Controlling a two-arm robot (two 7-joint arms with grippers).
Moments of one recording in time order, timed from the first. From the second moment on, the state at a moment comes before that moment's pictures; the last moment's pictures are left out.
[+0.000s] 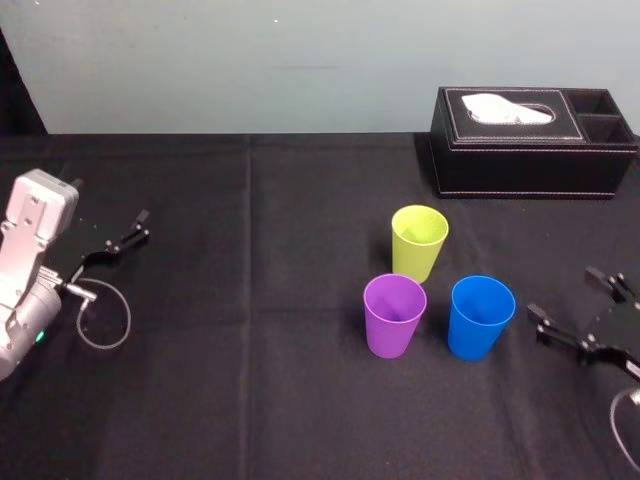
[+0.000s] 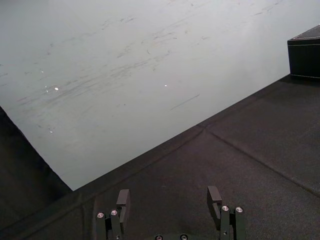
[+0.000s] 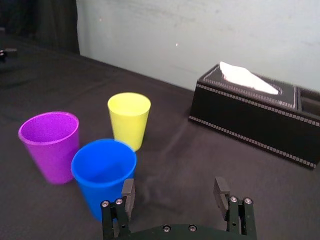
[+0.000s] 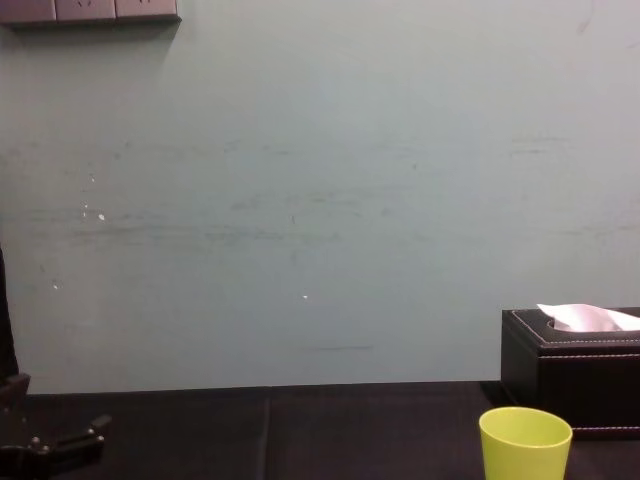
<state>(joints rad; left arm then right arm) -0.20 0.60 0.45 -1.41 -0.25 -0.12 0.03 -0.30 0.84 -0.15 -1.79 0.52 -0.10 0.17</state>
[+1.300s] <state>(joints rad) -0.20 0.60 0.45 -1.41 -0.25 -0.12 0.03 -0.30 0.71 -0.20 -1.75 0.44 -0.11 0.30</state>
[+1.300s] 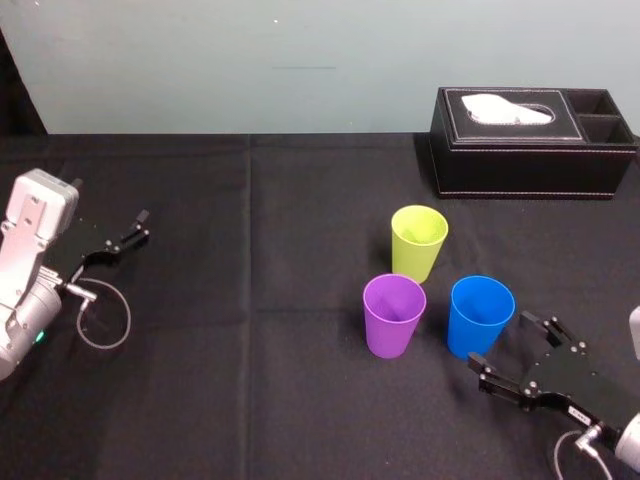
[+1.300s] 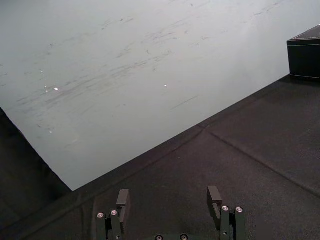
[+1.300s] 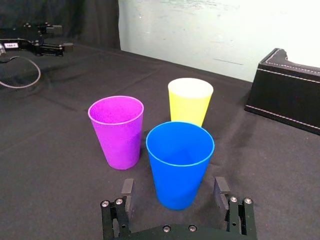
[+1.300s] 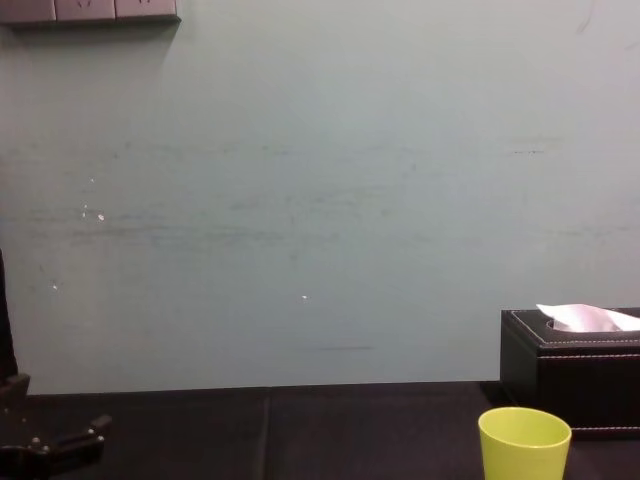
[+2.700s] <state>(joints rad) -0.20 0.60 0.45 -1.41 -0.25 -0.12 0.03 -0.16 0.52 -0.21 -1.65 0.30 -0.05 0.30</state>
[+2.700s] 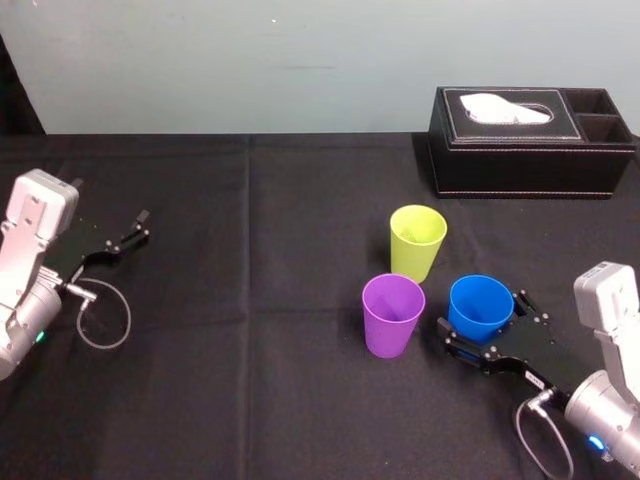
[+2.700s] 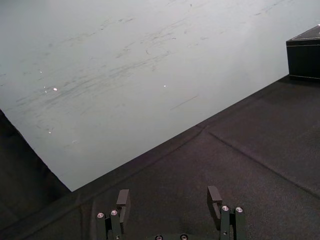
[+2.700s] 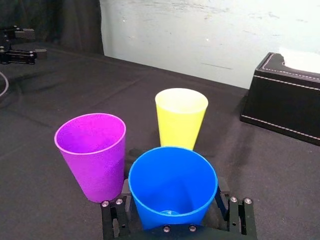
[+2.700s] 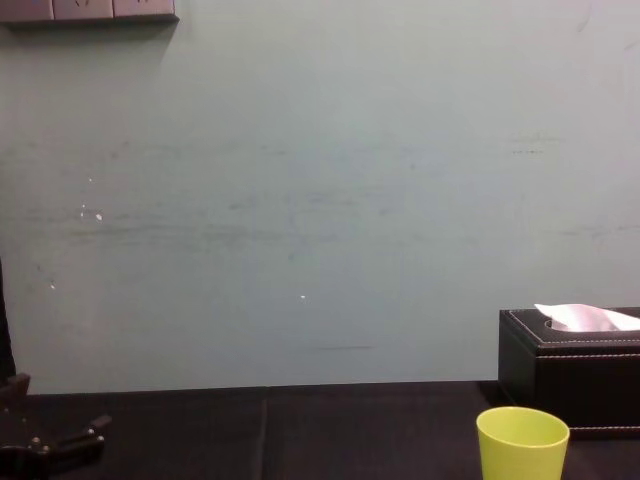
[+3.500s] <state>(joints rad) -0.20 0.60 0.45 -1.41 -0.25 -0.12 0.03 -0.16 0.52 -0.21 -1.65 0.31 -0.05 0.30</state>
